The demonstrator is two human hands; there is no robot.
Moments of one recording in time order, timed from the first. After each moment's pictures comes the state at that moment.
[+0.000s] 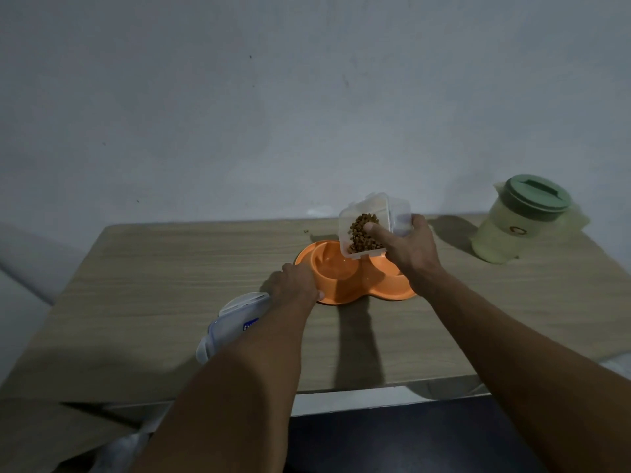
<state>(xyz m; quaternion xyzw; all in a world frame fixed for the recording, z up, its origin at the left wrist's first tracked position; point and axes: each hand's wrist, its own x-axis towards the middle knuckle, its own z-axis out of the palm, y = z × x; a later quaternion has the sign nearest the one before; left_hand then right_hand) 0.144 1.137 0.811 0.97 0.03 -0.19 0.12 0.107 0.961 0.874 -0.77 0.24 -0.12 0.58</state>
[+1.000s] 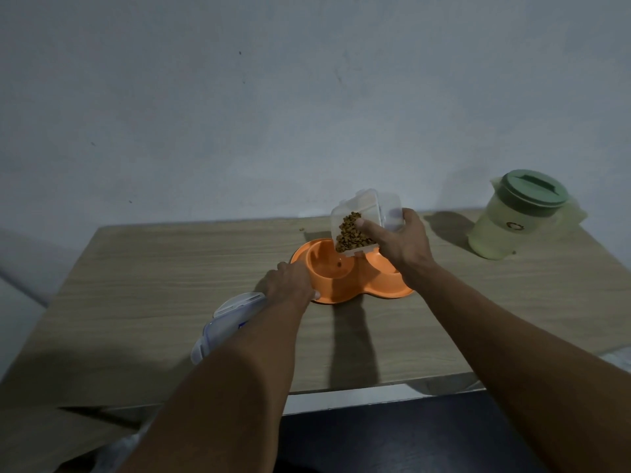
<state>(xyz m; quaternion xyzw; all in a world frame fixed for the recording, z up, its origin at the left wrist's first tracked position) 0.146 1.139 0.817 0.97 0.01 -0.20 0.12 0.118 0.960 0.870 -0.77 0.23 -0.12 0.58</state>
